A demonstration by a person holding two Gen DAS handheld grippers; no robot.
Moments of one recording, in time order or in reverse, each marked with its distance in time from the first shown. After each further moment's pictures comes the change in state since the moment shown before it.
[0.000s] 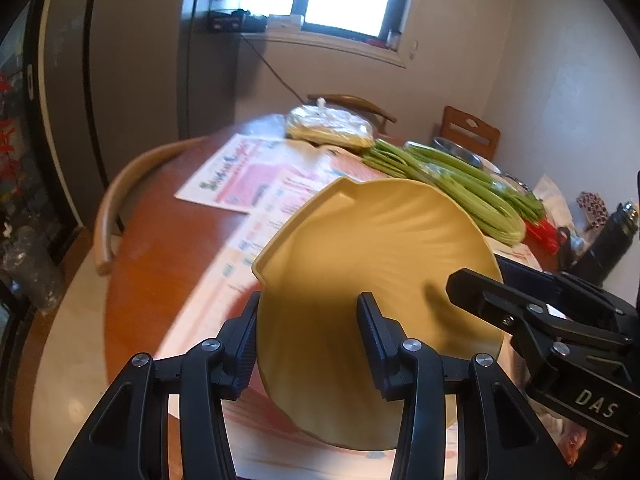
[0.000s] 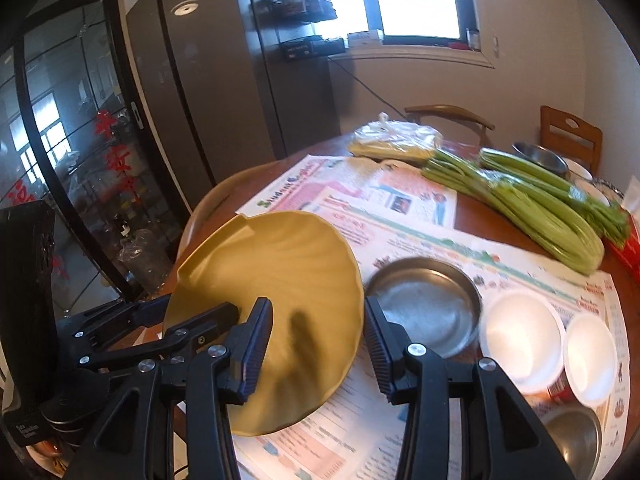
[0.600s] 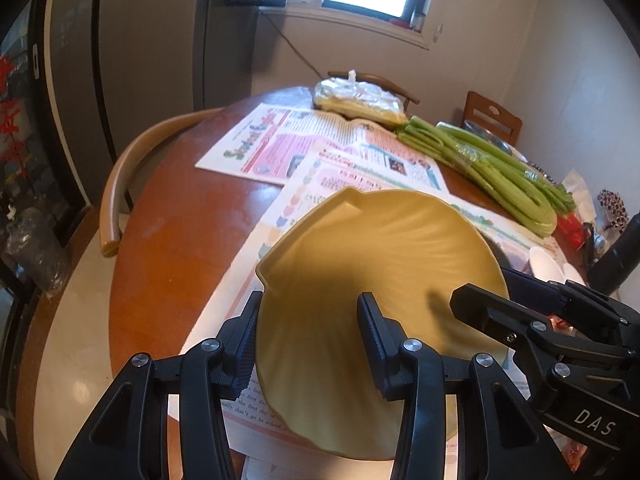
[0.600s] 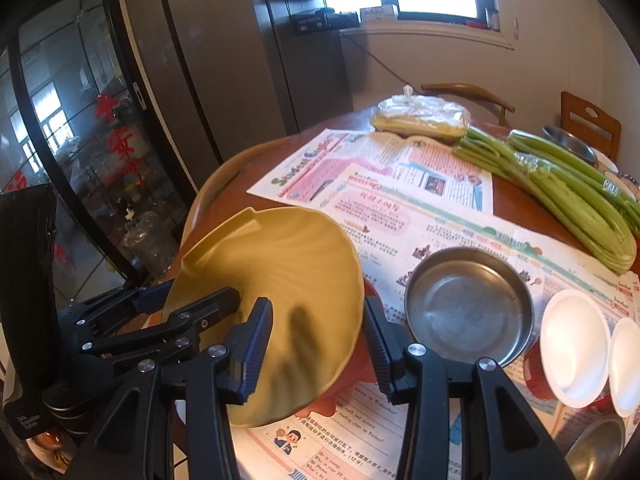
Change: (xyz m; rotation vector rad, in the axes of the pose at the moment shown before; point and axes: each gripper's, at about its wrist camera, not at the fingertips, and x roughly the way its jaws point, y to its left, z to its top) left arm 0.046 0.038 -0.009 -0.031 0.087 0.034; right arm 0.060 0.015 -0.005 0.005 0.104 0.020
